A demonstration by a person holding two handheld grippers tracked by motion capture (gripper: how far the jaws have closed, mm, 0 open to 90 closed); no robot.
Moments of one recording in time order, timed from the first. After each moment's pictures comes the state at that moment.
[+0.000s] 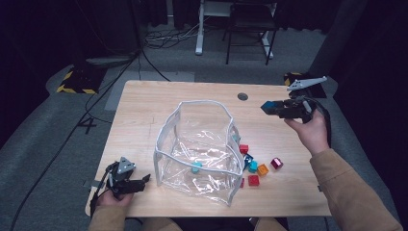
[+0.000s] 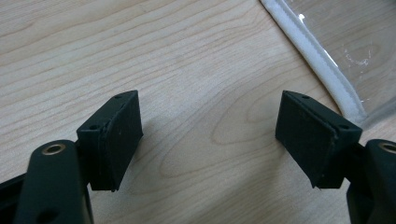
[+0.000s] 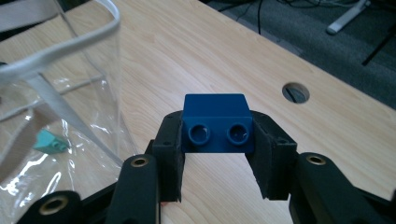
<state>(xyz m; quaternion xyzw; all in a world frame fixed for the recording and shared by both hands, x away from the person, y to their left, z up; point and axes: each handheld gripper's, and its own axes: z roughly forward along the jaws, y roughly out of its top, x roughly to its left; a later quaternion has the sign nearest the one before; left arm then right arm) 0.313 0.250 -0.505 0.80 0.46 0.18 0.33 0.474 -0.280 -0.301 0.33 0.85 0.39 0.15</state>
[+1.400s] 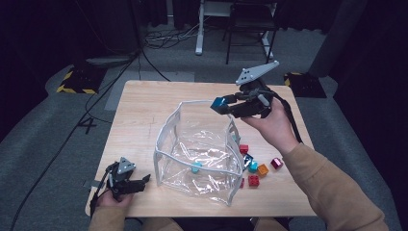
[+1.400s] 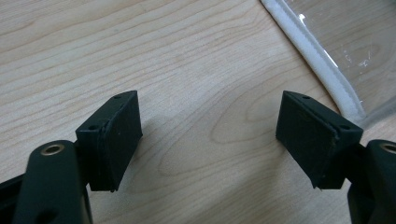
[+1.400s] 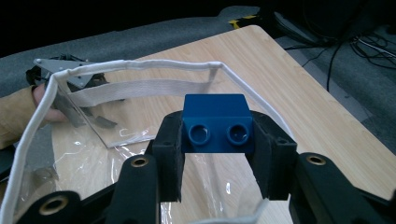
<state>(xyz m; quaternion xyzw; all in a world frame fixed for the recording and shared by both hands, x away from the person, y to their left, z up) 0.313 0.249 -0.505 0.80 0.47 0.18 0.33 0.430 -0.132 -0.236 0.18 0.89 0.41 0.10</state>
